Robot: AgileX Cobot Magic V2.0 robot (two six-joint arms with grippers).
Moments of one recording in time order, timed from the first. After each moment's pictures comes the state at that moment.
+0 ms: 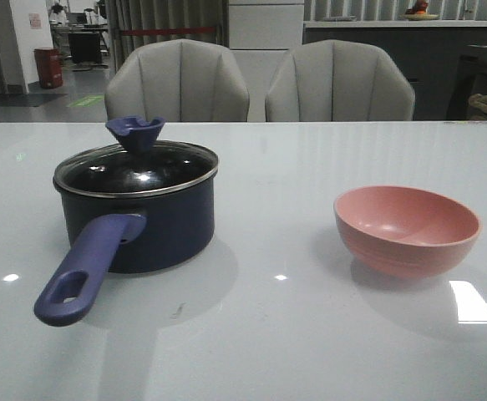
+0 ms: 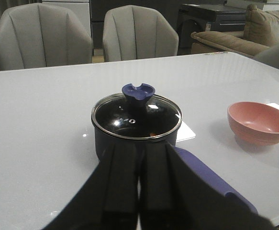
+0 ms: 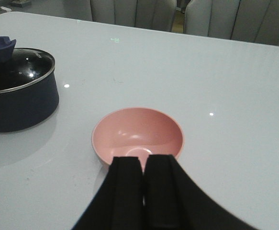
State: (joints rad) left arm -0.40 0.03 -0.26 -0.12 0.43 0.04; right arm 0.27 0.37 -0.19 0.39 0.12 -0.35
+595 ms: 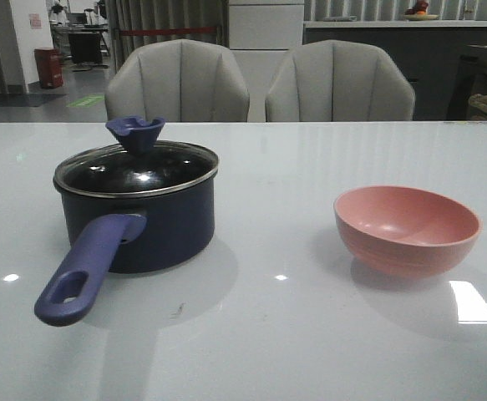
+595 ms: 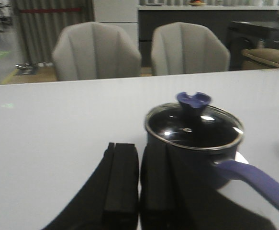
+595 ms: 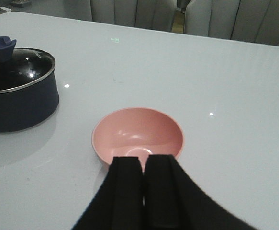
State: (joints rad) left arm -0.18 0.00 -0.08 -0.08 0.19 0.04; right arm 0.27 0.37 -0.19 0.39 0.12 -0.35
